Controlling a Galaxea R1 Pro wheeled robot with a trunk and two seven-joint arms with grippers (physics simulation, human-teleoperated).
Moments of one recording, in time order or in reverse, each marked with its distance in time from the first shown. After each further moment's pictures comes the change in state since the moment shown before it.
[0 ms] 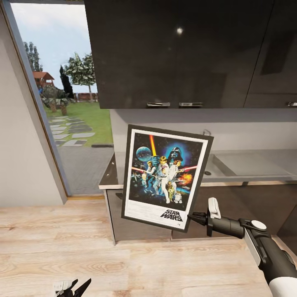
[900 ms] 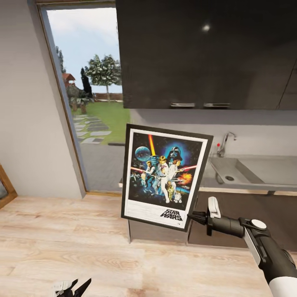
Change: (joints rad) left arm 0.000 0.000 0.000 0.000 0.001 0.001 -0.001; right arm 0.000 0.000 0.002 -0.017 0.004 -0.002 -0.001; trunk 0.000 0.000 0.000
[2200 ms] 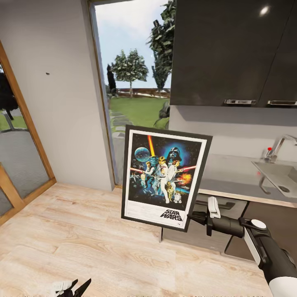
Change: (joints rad) left arm 0.000 0.000 0.000 0.001 0.000 0.000 0.001; right arm 0.000 0.000 0.001 -0.001 0.007 0.000 -0.002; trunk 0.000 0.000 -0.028
